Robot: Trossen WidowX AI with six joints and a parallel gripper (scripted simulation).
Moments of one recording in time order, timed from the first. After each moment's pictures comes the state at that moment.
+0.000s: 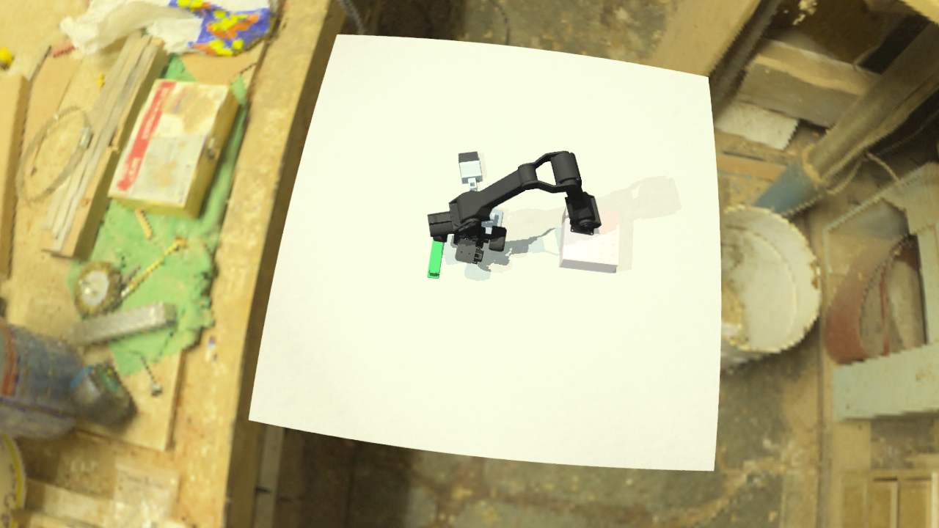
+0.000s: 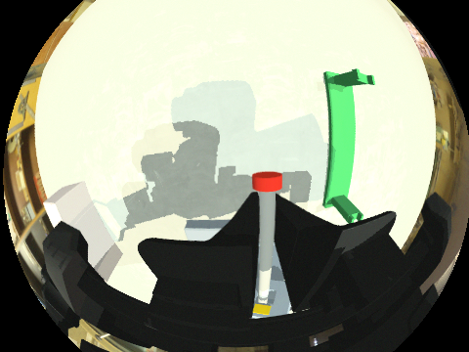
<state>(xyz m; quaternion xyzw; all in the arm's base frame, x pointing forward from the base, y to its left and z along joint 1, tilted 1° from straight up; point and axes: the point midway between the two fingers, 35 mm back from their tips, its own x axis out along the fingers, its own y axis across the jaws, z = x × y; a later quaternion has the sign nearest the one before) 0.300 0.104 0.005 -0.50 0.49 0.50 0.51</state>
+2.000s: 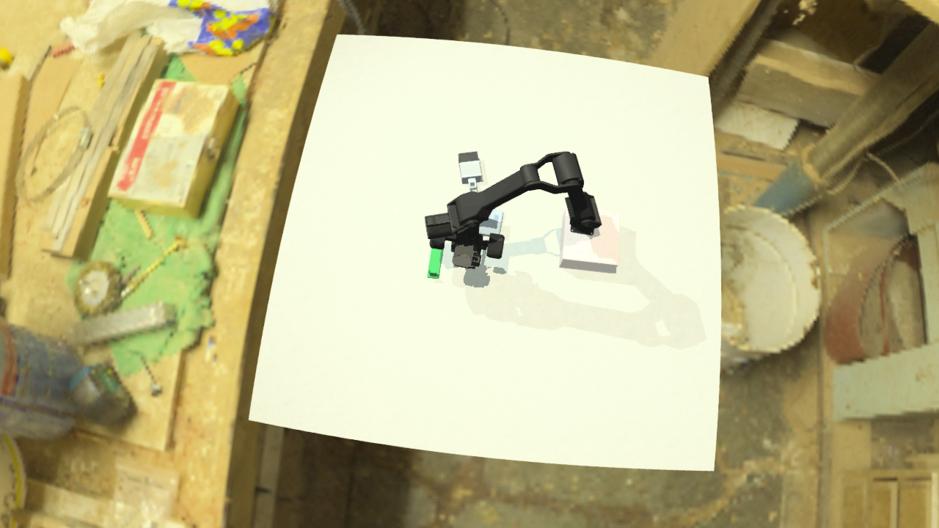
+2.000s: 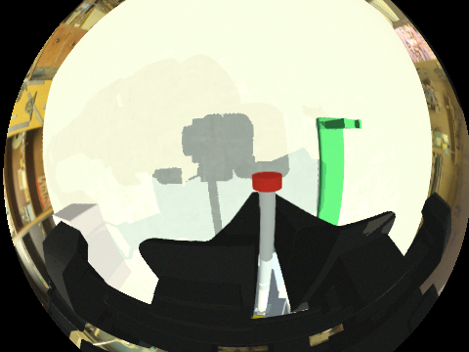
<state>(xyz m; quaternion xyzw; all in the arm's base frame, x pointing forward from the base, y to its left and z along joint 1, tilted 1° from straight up) 0.302 0.137 0.020 -0.46 0.45 0.54 0.55</state>
